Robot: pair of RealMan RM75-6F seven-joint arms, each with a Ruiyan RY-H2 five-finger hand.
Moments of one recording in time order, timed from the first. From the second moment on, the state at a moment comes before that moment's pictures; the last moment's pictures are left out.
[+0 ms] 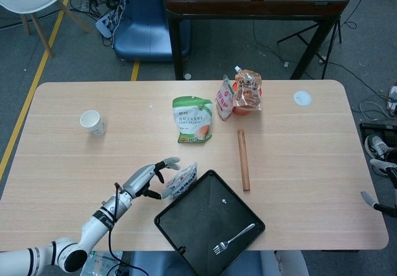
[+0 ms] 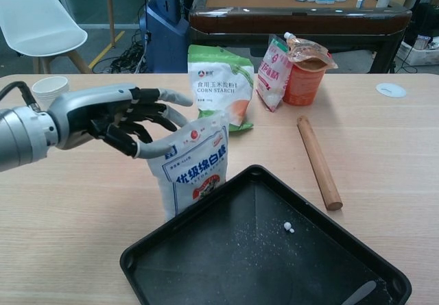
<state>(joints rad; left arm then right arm) -0.64 -1.45 -0.20 -1.72 1.28 0.84 -0.38 -0.01 -1.05 0.11 -1.54 -1.47 1.57 0.14</state>
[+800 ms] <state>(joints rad) -0.53 -1.23 -0.23 -1.80 1.28 1.09 -0.32 0.03 -1.01 0.10 -1.58 -1.50 1.52 0.11</state>
